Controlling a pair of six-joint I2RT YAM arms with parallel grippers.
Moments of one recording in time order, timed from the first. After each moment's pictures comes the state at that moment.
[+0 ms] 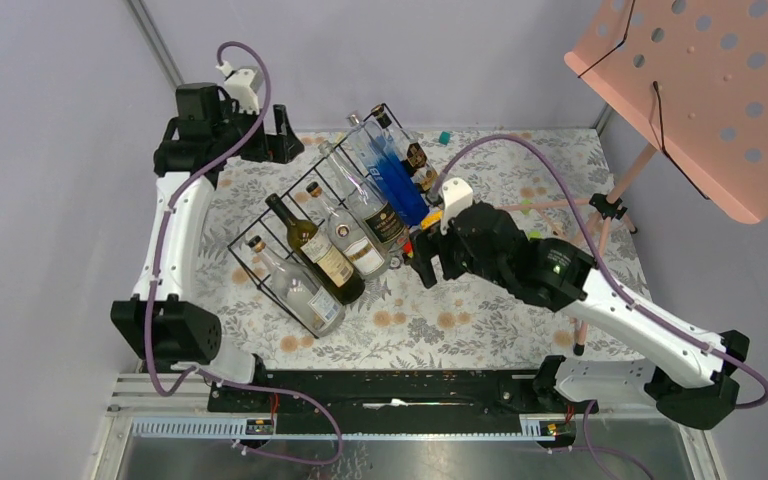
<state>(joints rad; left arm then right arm) 0.00 1.54 1.73 -0.73 0.50 0.06 1.03 1.10 1.26 -0.75 0.26 0.30</state>
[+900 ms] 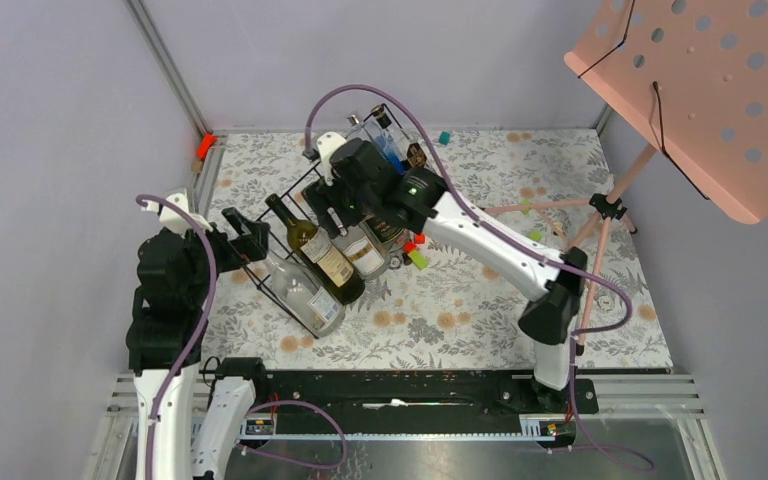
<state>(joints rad) 0.02 0.60 1.02 -0.69 0.13 -0.35 1.00 1.86 2.02 -0.80 0.10 0.13</state>
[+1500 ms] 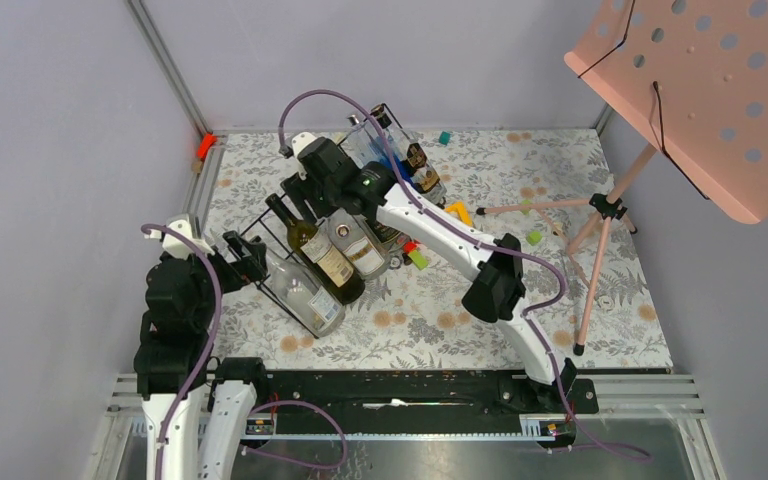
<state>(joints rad) 0.02 0.43 0.88 -0.73 0.05 -0.34 0.98 2.27 2.42 -0.82 0.12 0.12</state>
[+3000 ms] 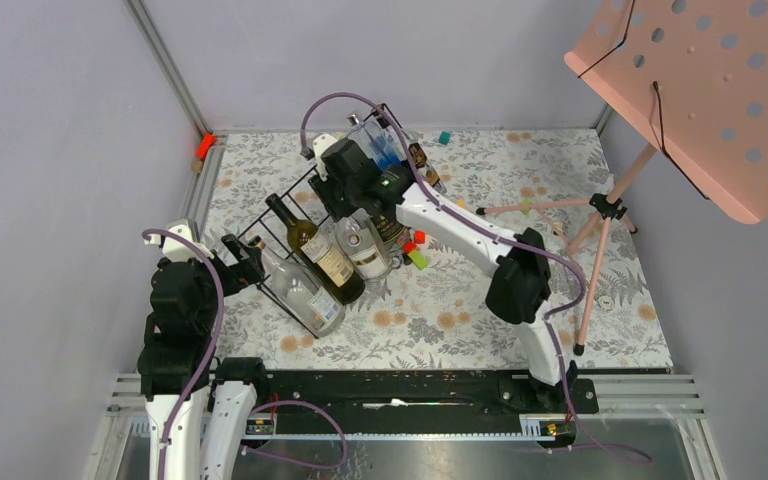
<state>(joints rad) 0.02 0.40 0.82 -0.75 -0.04 -0.34 0.92 2.16 2.15 -0.68 0.09 0.08</state>
